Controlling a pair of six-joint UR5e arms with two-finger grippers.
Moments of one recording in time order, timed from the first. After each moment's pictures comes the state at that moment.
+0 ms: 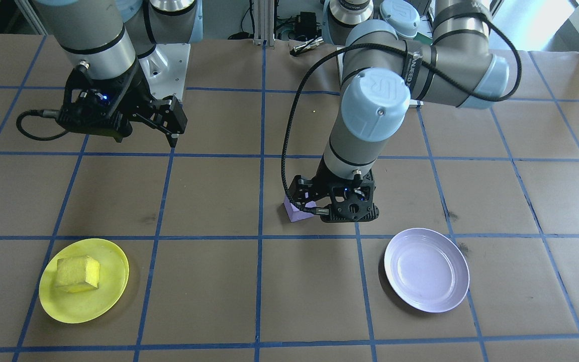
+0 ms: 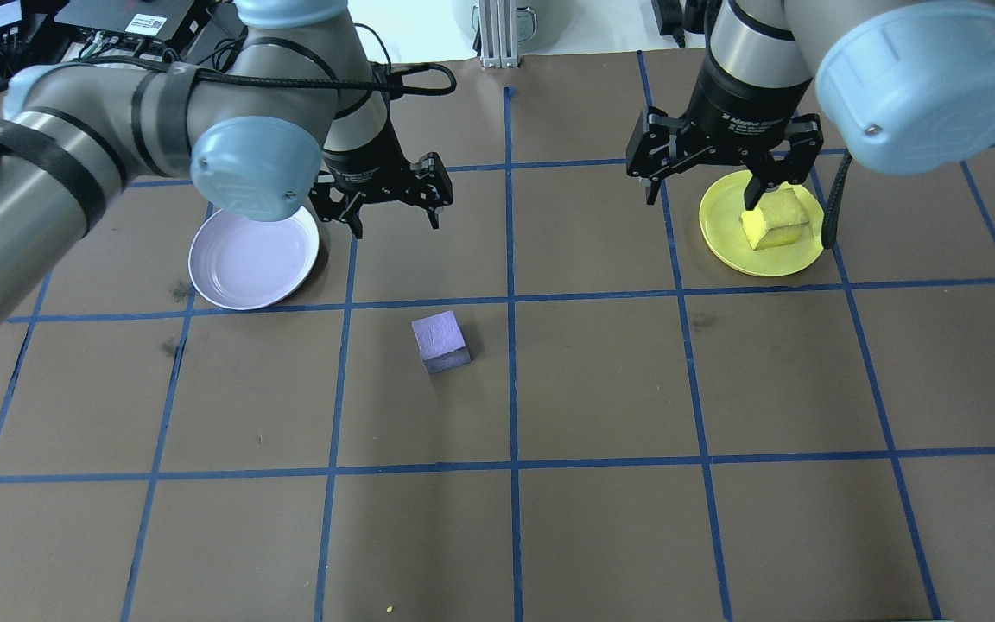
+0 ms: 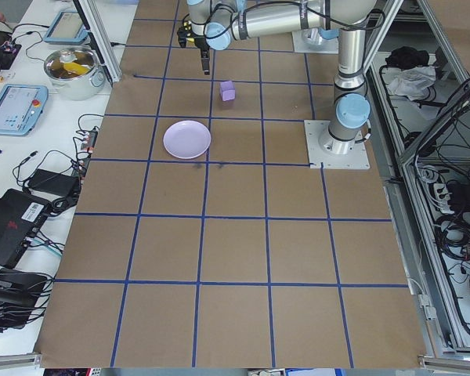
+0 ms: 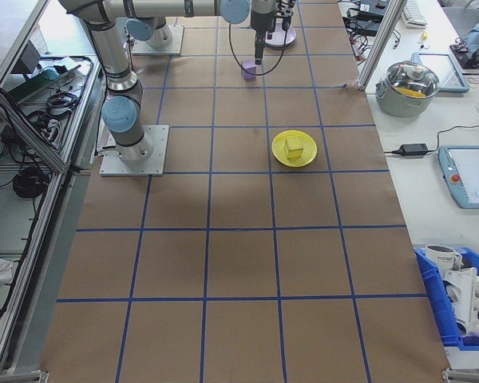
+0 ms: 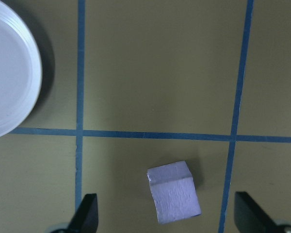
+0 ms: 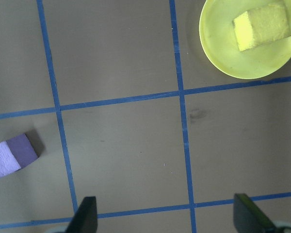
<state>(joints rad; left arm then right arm) -1.75 -1.87 -1.58 -1.28 1.51 -0.24 1.66 -1.52 1.56 -1.61 -1.56 0.21</state>
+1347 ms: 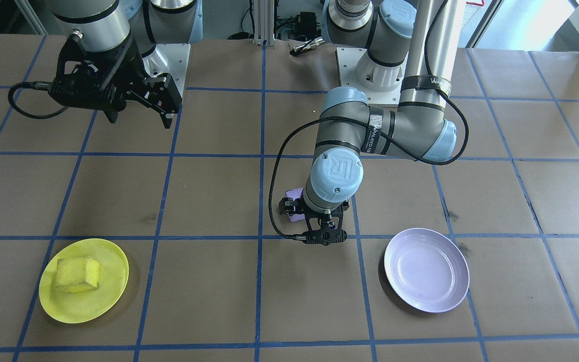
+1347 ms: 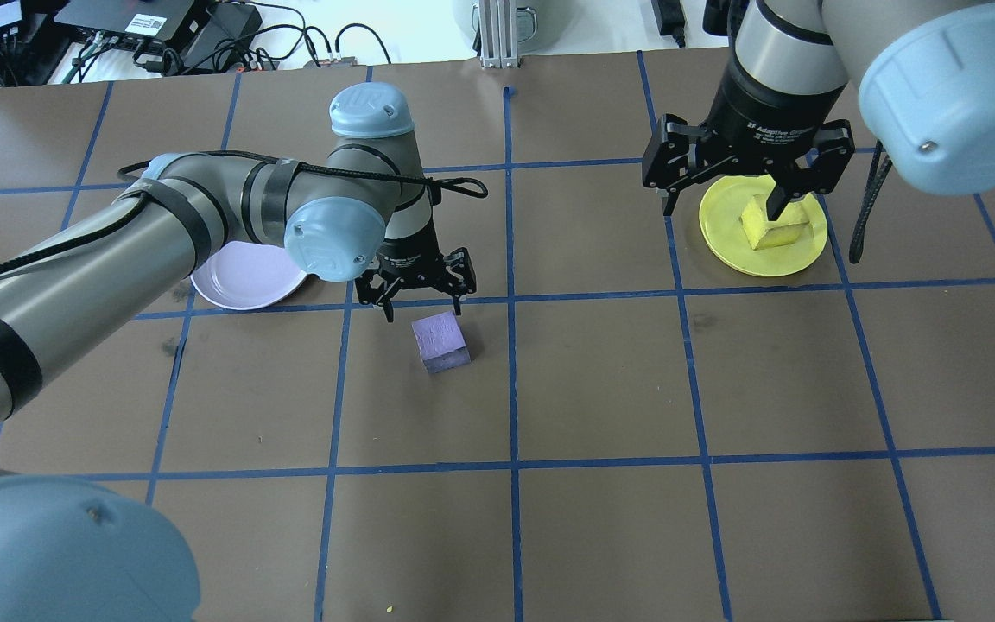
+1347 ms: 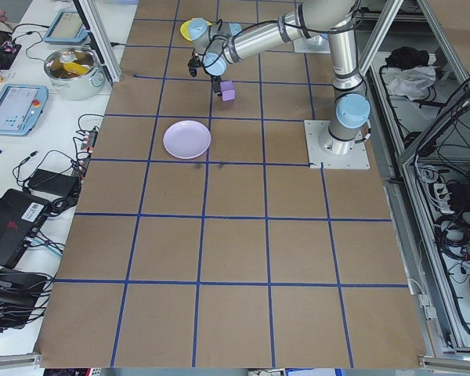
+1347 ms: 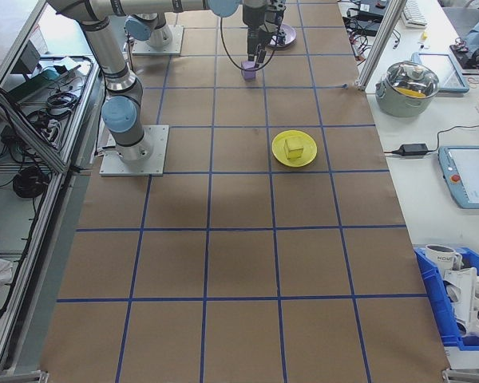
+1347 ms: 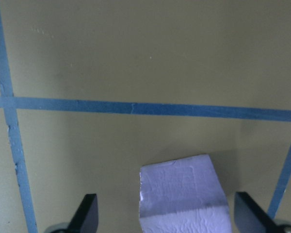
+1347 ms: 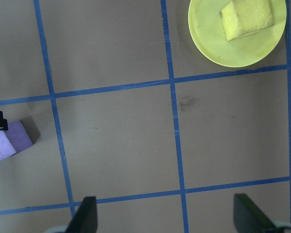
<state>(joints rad) -1.78 -2.03 -1.68 -1.24 1.51 -0.27 1.66 -1.58 1.57 -1.56 -1.57 0.20</state>
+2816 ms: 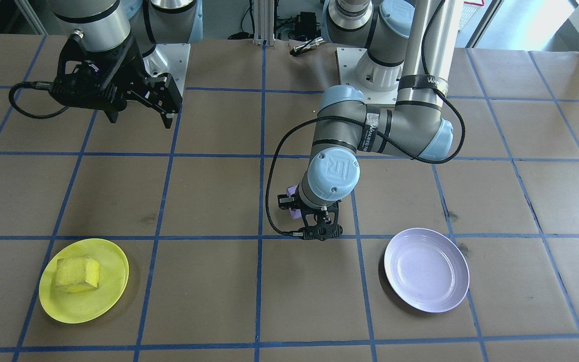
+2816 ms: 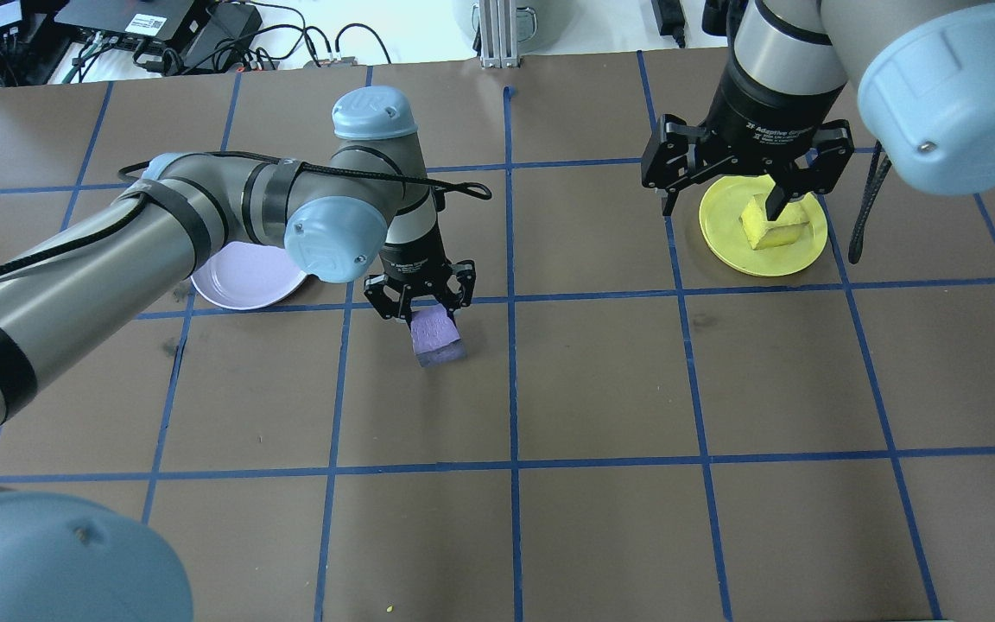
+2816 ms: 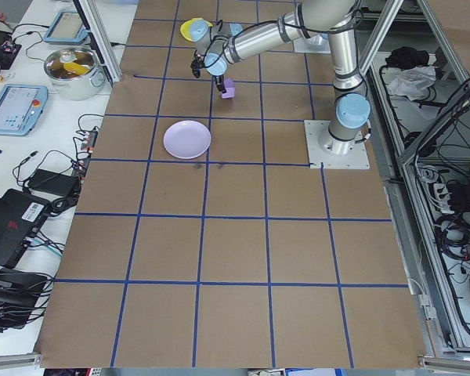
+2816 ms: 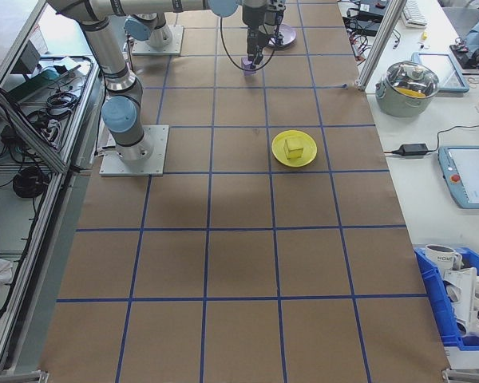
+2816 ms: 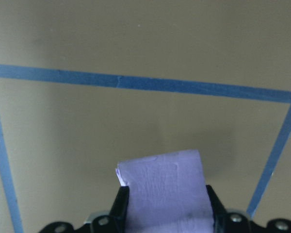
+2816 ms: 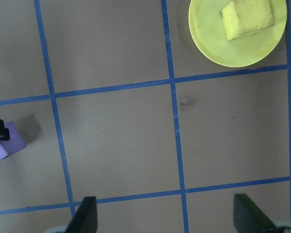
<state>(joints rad) -1.78 -2.02 -1.69 -1.28 1.46 -0.32 1.66 -1.58 1.57 -1.56 -1.57 0.20</state>
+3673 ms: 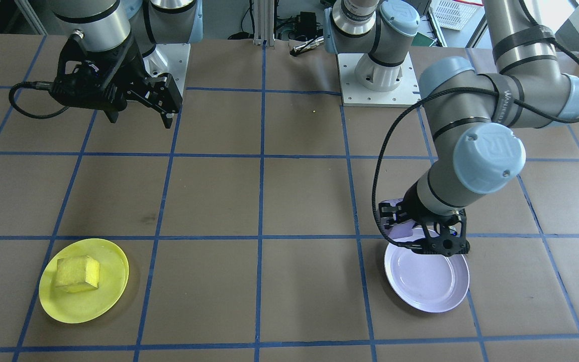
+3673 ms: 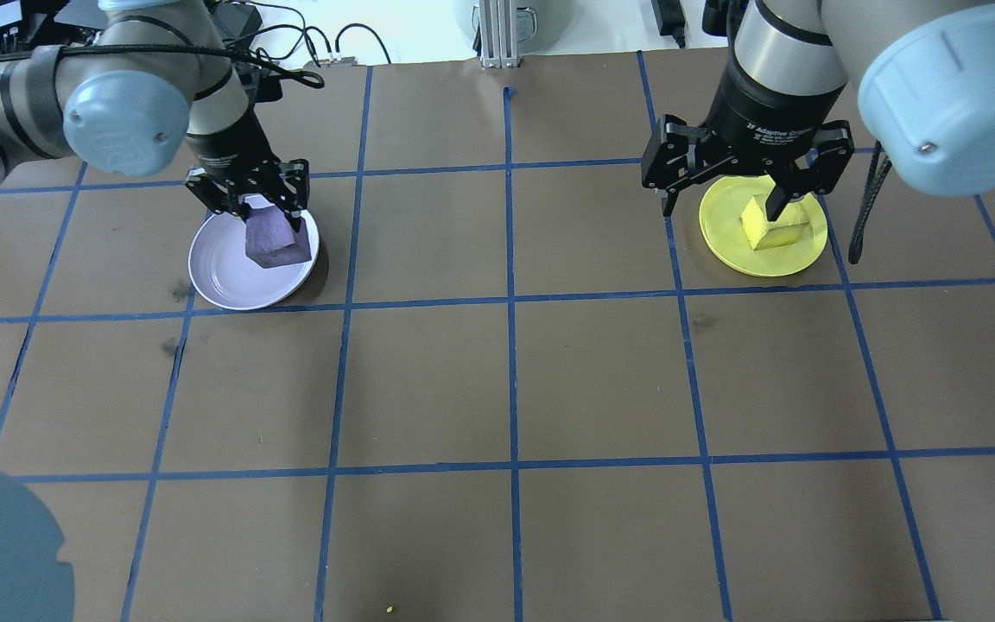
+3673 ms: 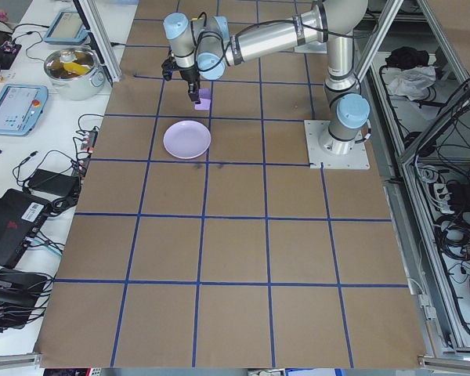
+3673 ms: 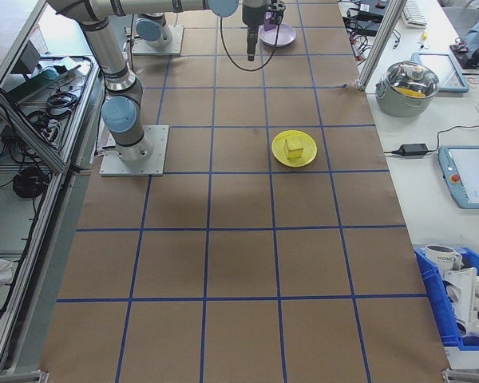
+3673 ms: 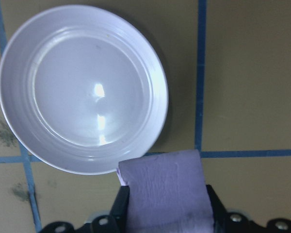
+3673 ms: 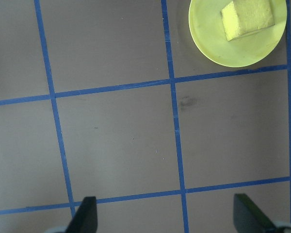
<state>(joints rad) -1.49 -1.92 -1.54 -1.37 1.58 0.07 1.66 -1.58 1.57 -1.56 -1.57 0.20</state>
